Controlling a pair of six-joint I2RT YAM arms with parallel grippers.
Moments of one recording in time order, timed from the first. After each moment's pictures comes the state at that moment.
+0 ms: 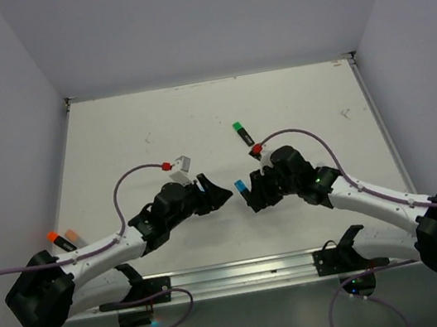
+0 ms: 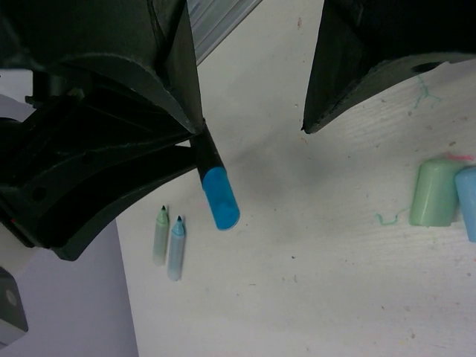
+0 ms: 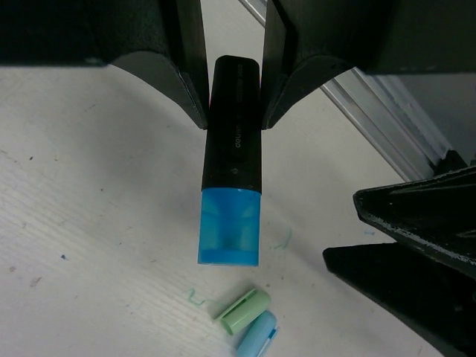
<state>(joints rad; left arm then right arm) -0.85 1.12 0.43 0.28 -0.02 -0.95 0.70 1.11 0.63 -0.24 -0.24 0.39</state>
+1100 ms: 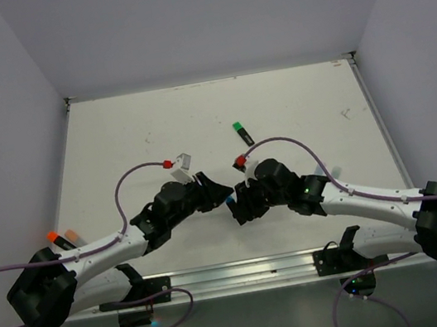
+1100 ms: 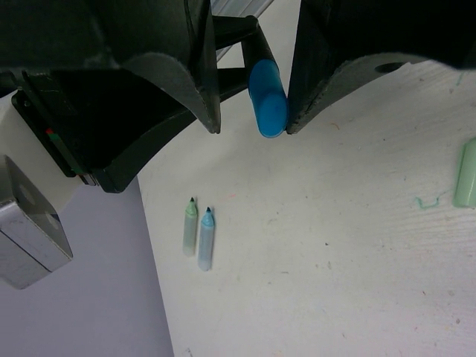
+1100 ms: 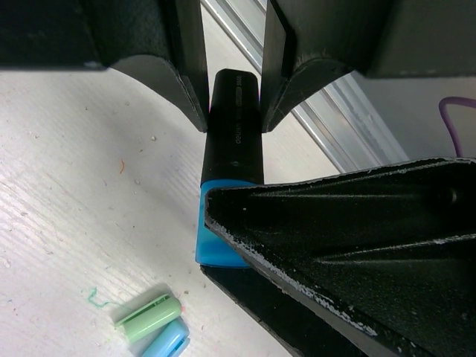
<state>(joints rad) -0.86 1.15 0.44 0.37 0.00 -0.99 0.92 1.17 0.66 -0.16 -0.17 0.48</state>
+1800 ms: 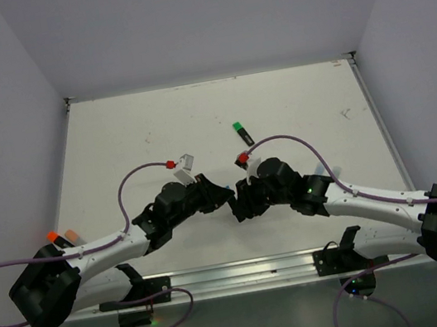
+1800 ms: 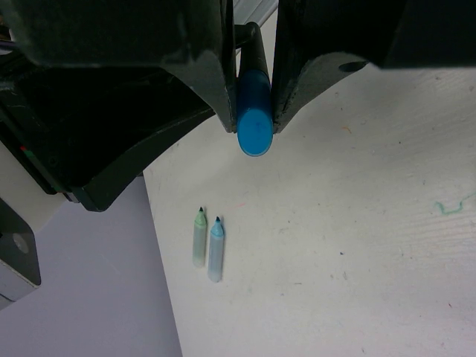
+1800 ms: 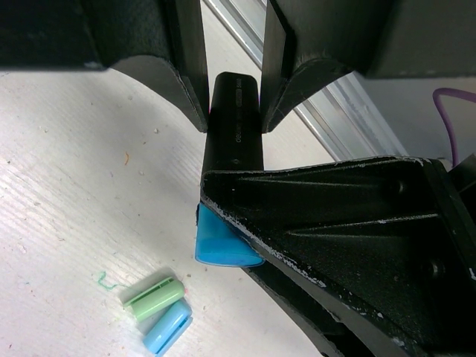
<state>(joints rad) -0.86 1.17 0.43 0.43 0.04 -0.99 0.92 1.14 0.66 -0.15 -0.14 0.49</state>
